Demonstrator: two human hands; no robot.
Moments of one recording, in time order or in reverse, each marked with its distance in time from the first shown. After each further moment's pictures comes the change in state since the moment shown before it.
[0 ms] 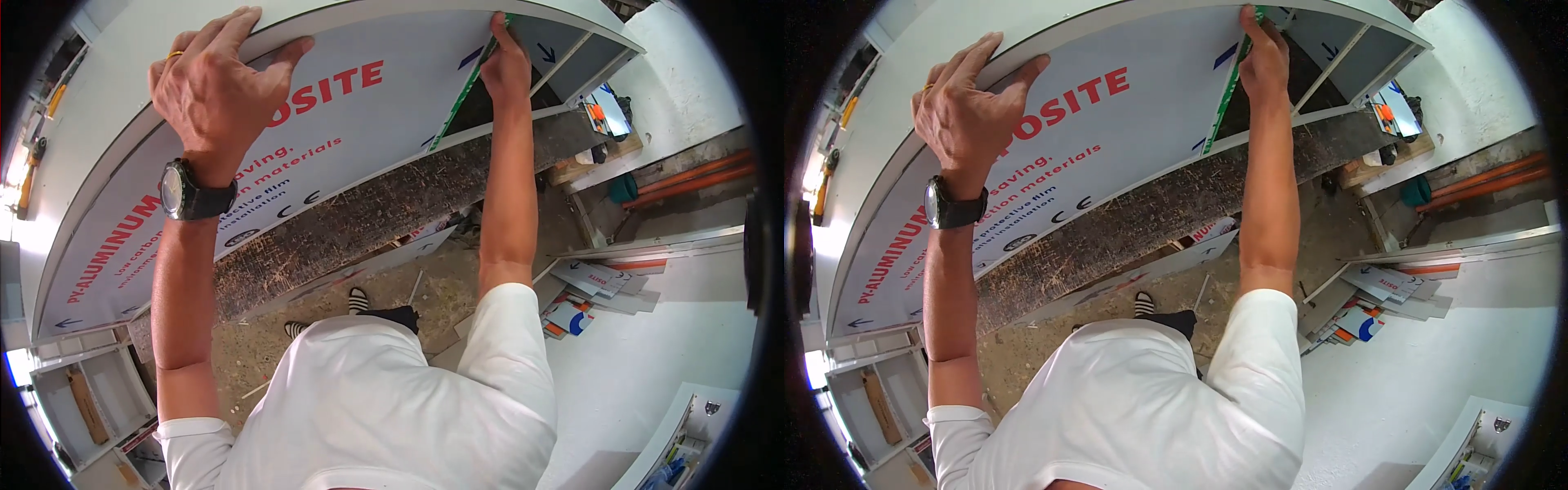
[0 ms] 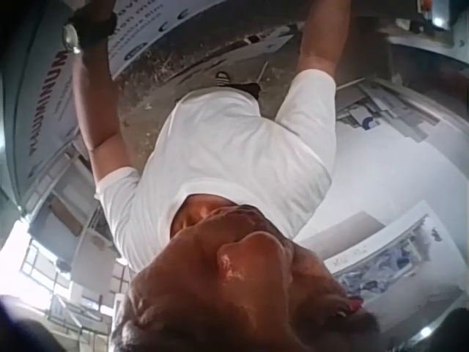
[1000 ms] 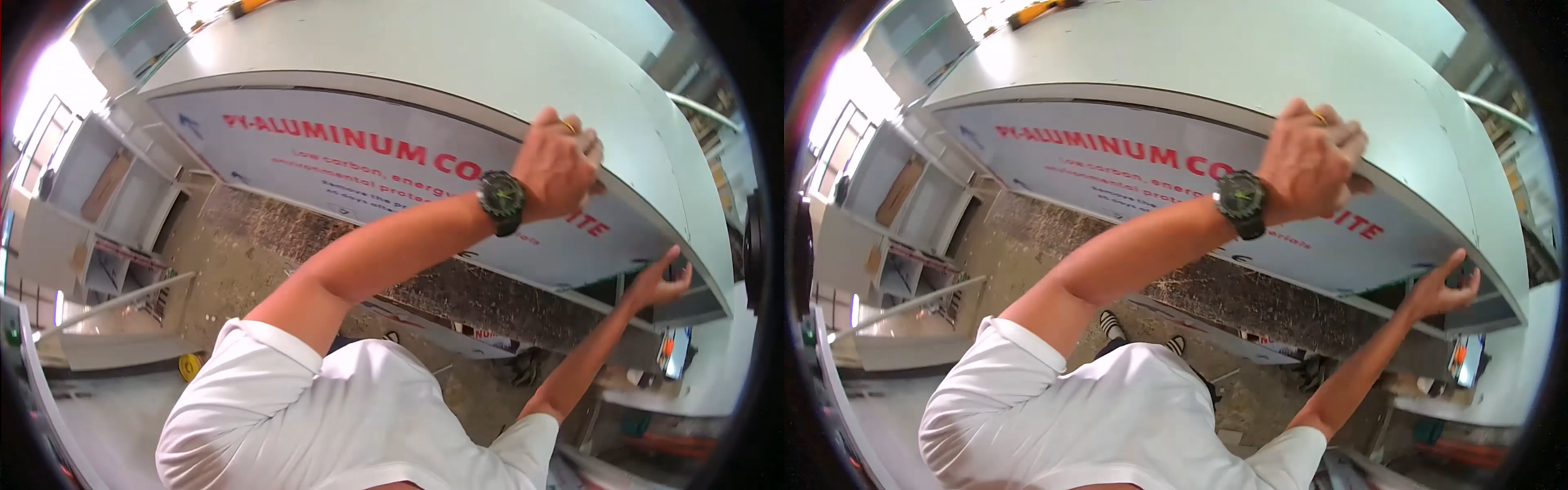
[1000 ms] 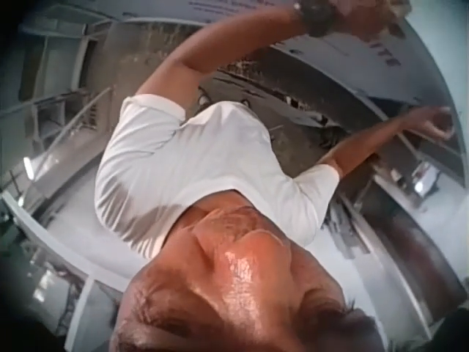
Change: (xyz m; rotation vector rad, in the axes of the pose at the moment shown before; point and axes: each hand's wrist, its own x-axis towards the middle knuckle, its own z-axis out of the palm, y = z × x) left_hand -0.002 -0.009 -0.006 -0.124 -0.058 0.009; right_hand -0.020 0.009 0.008 -1.023 0.439 -0.593
